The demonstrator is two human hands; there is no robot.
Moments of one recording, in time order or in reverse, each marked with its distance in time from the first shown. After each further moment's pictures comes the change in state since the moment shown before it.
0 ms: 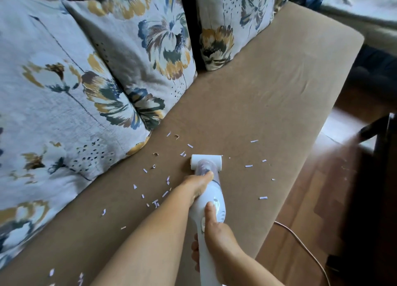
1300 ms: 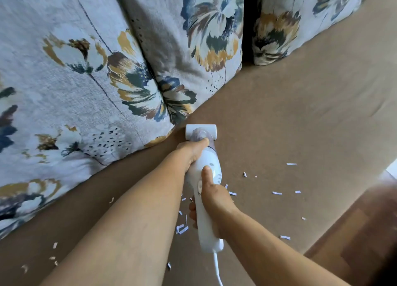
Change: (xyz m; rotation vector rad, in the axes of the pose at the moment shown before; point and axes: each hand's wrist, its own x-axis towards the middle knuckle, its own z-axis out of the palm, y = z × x) left_hand 0.059 0.072 -0.082 -0.252 0.213 -0.061; right_hand 0.077 -0.115 0.032 -0.243 -0.170 -0.042
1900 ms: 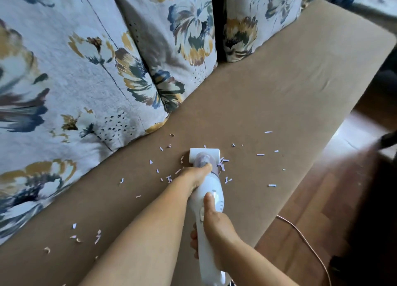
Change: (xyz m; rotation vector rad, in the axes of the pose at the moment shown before) left_hand -0.088 -0.136 0.015 0.204 -0.107 0.047; right_hand -0.095 0.148 0.032 0.154 0.098 0.051
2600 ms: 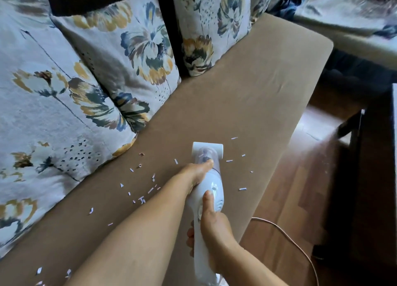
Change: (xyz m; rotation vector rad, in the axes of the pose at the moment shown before) left_hand -0.059 0.072 0.040 0.109 -0.125 0.130; right_hand -0.018 -0.014 -0.049 0.172 0.122 -0.167
